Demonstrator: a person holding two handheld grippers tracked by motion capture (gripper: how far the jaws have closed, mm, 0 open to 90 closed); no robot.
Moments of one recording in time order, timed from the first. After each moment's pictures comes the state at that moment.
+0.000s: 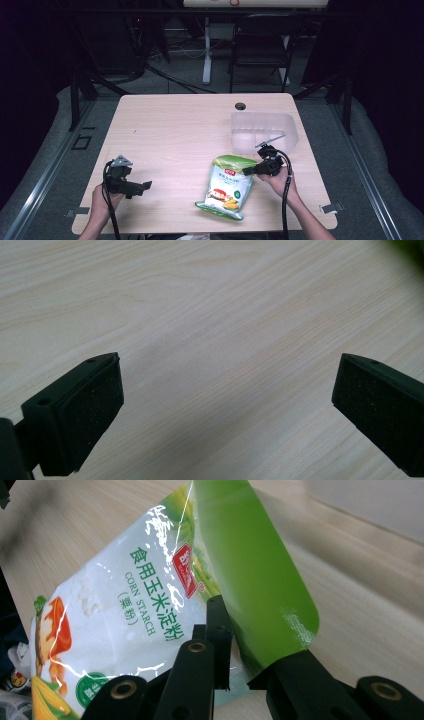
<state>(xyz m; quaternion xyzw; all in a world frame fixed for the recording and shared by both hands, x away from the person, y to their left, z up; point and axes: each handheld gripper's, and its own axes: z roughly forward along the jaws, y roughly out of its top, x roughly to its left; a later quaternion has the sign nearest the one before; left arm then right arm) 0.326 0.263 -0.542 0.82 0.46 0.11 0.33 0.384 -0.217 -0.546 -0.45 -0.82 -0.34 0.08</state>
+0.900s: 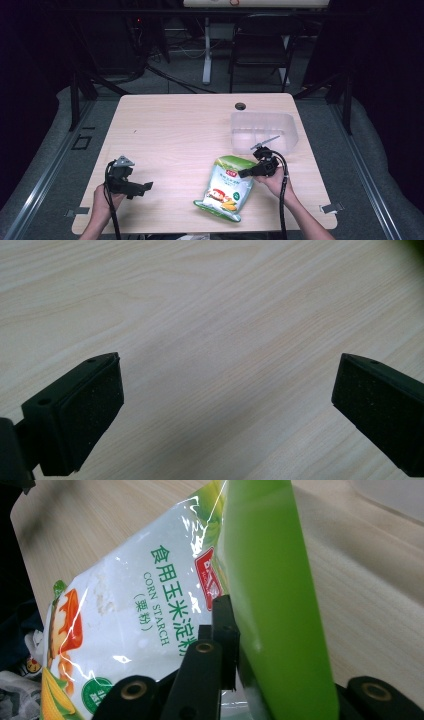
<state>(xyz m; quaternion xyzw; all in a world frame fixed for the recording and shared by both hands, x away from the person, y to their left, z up) 0.327 0.259 -0.544 0.82 0.46 0.11 0.32 0.387 -0.205 -0.551 -0.42 -0.83 -0.35 0.10</state>
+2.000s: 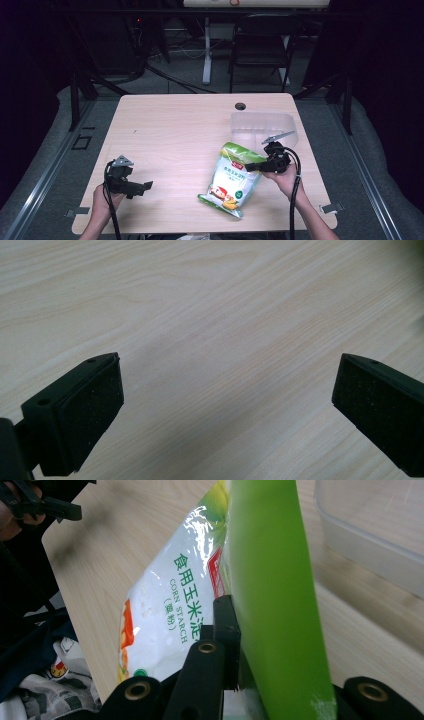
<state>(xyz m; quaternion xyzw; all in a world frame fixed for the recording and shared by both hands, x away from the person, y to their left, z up) 0.326 0.260 -0.543 0.82 0.46 0.10 0.33 0.369 -0.225 -0.504 -0.41 -0.82 -0.40 0.06</state>
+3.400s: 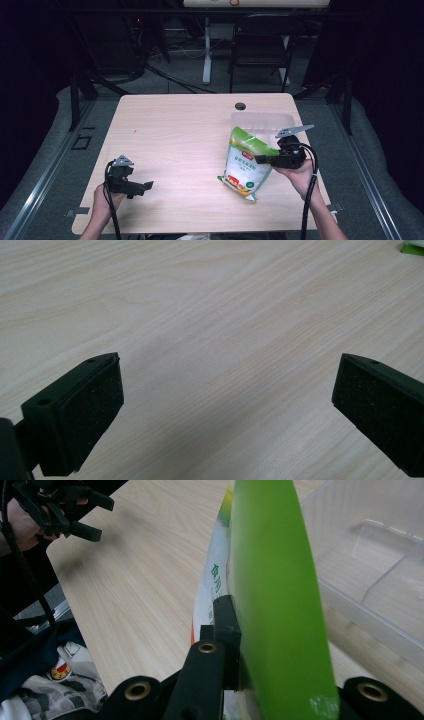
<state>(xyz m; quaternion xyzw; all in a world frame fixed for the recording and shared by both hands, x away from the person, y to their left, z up) 0.327 0.260 -0.543 0.82 0.45 0.10 0.33 0.348 -0.243 -0.451 -0.39 -0.82 -0.42 -0.01</state>
